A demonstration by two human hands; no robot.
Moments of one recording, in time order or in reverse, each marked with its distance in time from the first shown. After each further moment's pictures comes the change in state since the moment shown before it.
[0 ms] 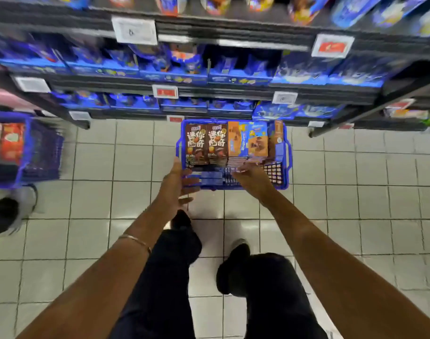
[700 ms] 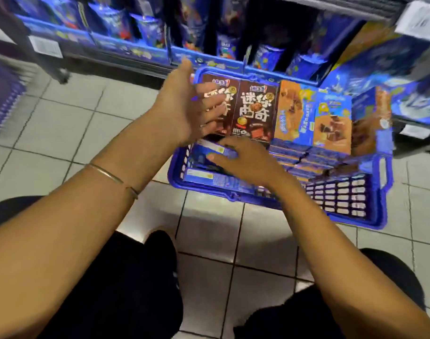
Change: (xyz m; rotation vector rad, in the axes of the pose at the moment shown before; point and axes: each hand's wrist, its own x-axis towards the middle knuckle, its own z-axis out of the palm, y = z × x) left_hand 0.274 -0.044 0.012 -0.315 -0.100 0.245; right_hand 0.230 0.119 0.159 -0.471 -0.154 -0.668
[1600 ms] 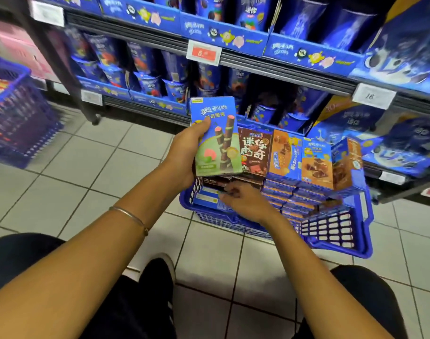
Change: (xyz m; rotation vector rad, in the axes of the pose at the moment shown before) left_hand -0.060 -0.029 -0.011 -0.133 -0.015 0.308; right_hand -0.024 0.010 0.025 0.200 -0.041 0.179
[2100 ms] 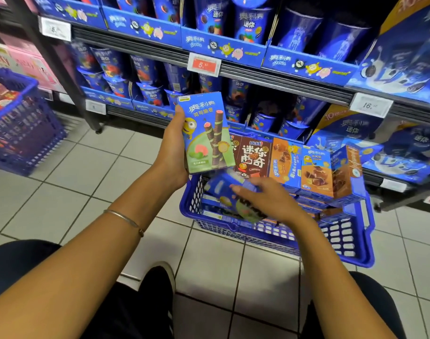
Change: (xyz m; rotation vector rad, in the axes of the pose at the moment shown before) left_hand 0.005 0.017 -0.008 -0.145 -0.030 0.118; right_hand -0.031 -0.015 -0.053 -0.007 0.129 -0.166
